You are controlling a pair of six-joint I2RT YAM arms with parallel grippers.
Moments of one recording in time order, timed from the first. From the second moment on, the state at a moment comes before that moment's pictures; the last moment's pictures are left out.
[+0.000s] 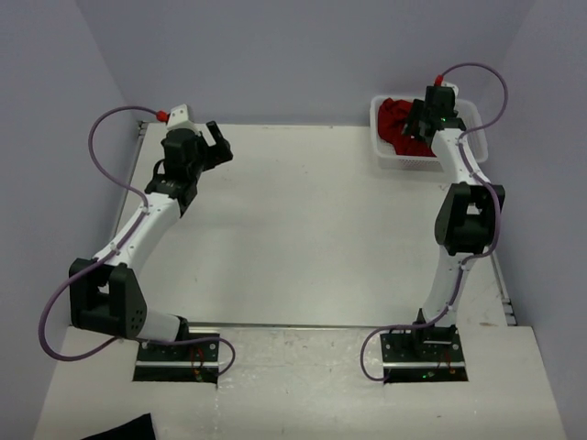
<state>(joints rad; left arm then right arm) -0.19 1.43 1.12 -0.05 -0.18 -0.43 -0.03 2.05 1.86 -0.48 0.25 0.25</state>
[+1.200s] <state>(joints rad) -0.19 1.38 1.11 0.03 -0.05 -0.47 -0.08 2.47 2.33 -0.48 0.20 0.21</state>
